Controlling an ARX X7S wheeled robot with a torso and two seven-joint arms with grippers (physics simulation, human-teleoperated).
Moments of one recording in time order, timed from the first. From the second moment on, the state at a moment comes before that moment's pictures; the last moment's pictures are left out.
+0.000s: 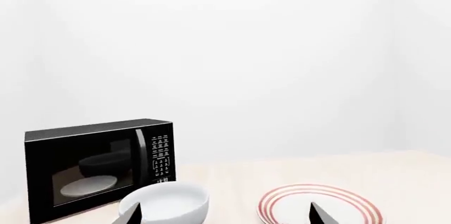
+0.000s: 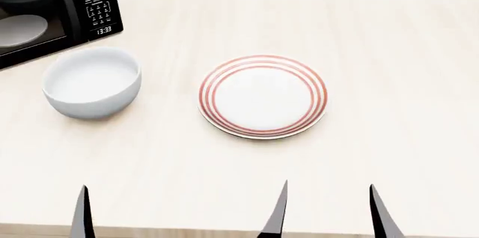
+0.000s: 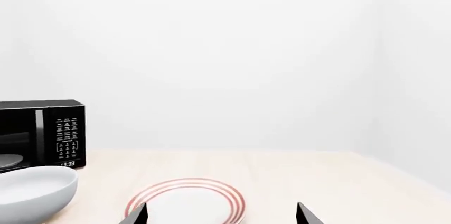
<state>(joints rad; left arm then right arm) 0.14 -0.17 0.14 0.65 -0.05 -0.17 -0.15 -0.09 0.14 -0.17 -0.69 0.03 0.32 0.26</state>
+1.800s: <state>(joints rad) 0.12 -1.29 0.15 1.00 -0.85 0.17 -1.00 -0.09 0.22 -0.23 -0.70 0.05 0.28 0.33</state>
